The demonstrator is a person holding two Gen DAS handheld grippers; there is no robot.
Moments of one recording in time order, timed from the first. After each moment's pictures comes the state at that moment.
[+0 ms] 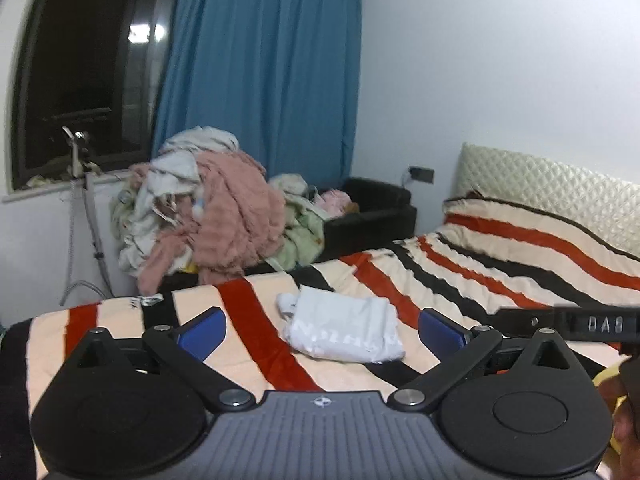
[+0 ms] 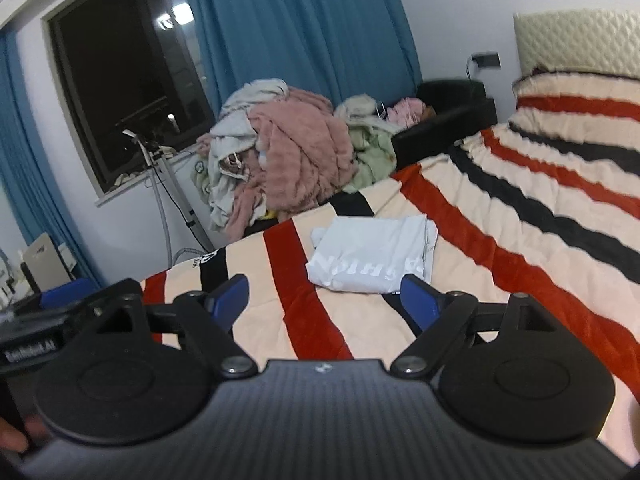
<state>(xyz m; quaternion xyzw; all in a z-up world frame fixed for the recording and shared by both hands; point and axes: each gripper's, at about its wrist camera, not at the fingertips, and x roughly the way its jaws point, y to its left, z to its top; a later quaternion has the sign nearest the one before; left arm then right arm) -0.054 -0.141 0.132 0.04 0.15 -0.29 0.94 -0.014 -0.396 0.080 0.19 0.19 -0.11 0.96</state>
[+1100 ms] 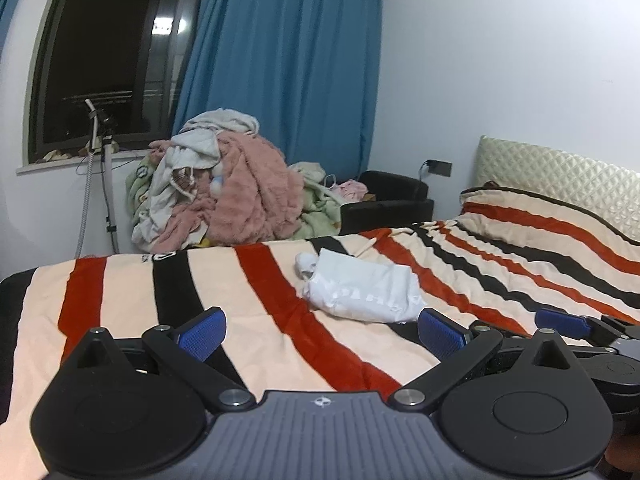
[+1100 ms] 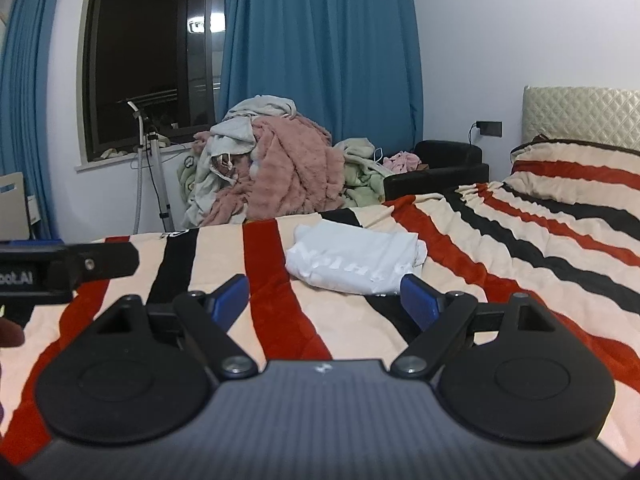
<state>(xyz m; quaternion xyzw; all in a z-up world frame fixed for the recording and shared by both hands) -0.037 -0.117 0.019 0.02 0.16 -0.28 0.95 -0.012 -0.329 -0.027 0.07 0.13 -0.15 0.98</state>
